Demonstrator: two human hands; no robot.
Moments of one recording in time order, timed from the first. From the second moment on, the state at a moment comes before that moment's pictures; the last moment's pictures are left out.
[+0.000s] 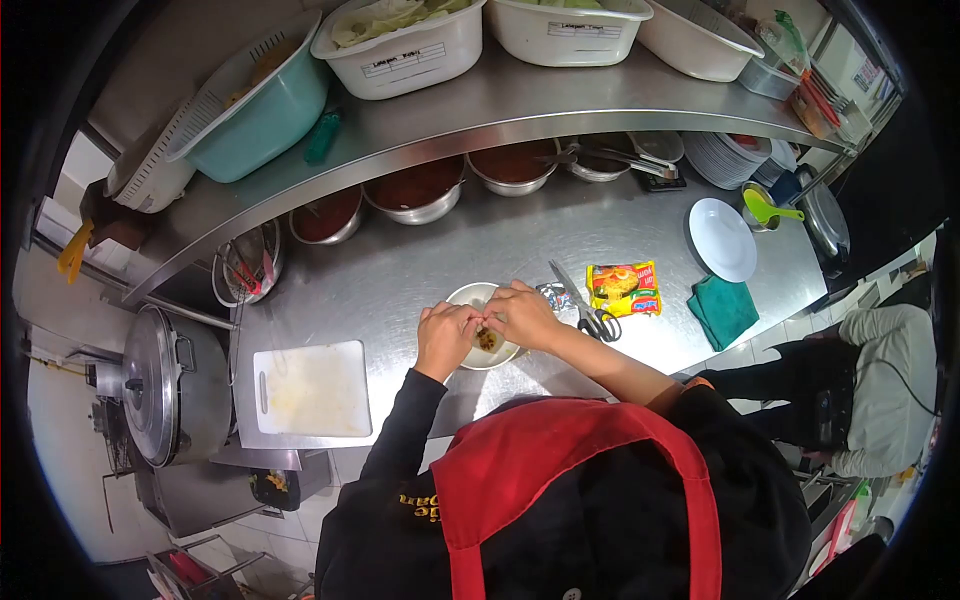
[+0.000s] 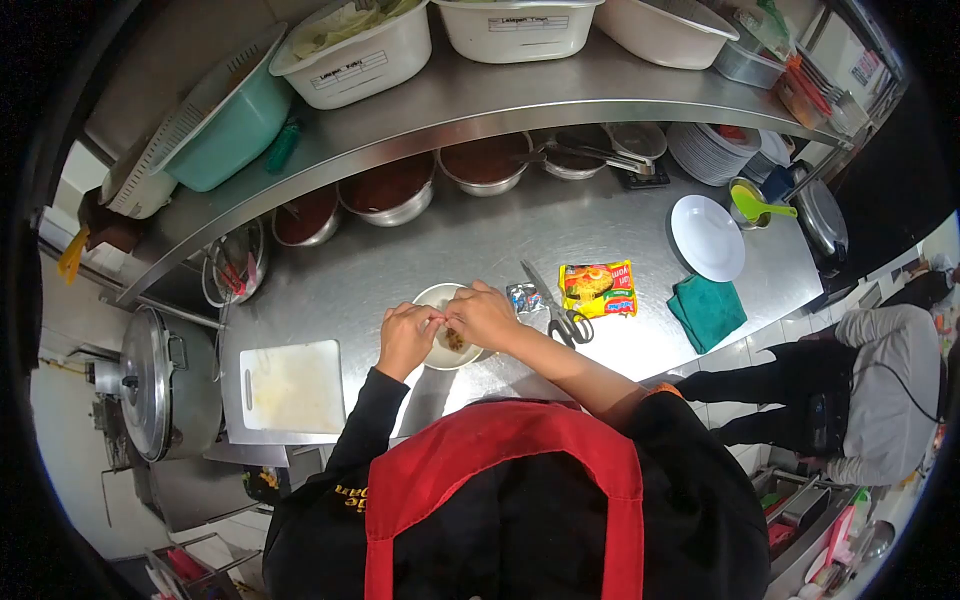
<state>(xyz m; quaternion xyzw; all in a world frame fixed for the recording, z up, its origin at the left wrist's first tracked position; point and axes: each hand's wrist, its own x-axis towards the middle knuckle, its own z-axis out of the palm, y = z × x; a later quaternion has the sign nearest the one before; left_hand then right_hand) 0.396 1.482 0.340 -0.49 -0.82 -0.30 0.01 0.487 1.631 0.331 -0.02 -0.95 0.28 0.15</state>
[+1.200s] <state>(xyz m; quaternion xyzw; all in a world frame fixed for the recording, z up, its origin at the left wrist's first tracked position) 0.443 1.417 0.346 -0.18 -0.85 -0.49 0.03 0.476 1.645 0.319 0.05 -0.95 0.23 0.18</state>
